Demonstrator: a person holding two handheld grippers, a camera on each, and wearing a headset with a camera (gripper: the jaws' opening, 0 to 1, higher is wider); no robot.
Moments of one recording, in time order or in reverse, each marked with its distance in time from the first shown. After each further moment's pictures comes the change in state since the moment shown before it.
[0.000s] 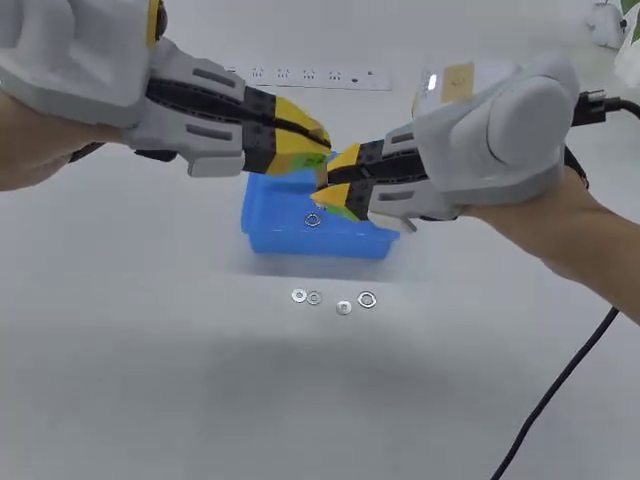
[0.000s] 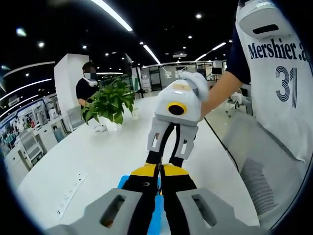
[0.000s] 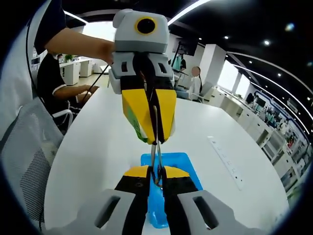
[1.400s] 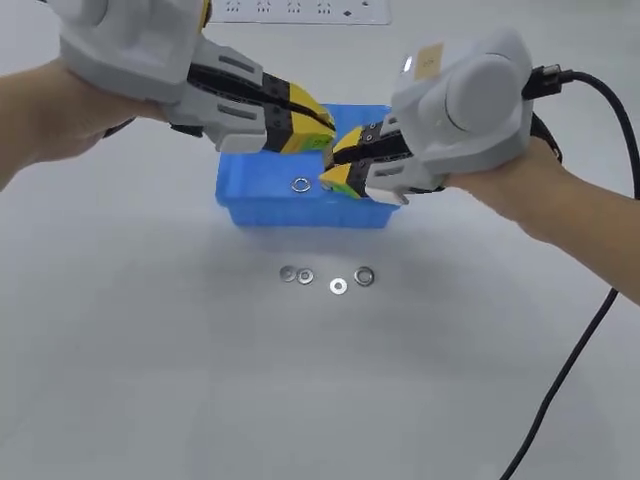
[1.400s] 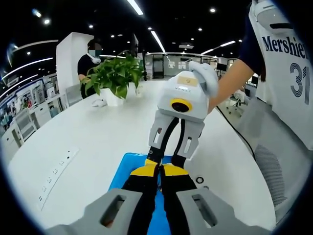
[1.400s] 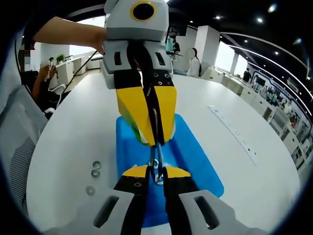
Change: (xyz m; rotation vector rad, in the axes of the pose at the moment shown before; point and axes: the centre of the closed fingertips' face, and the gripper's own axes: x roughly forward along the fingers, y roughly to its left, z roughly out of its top) left arm 0.046 0.030 -0.077 -0.116 0.107 -0.028; right arm 0.043 -0.021 -0.082 0.114 0.107 0.028
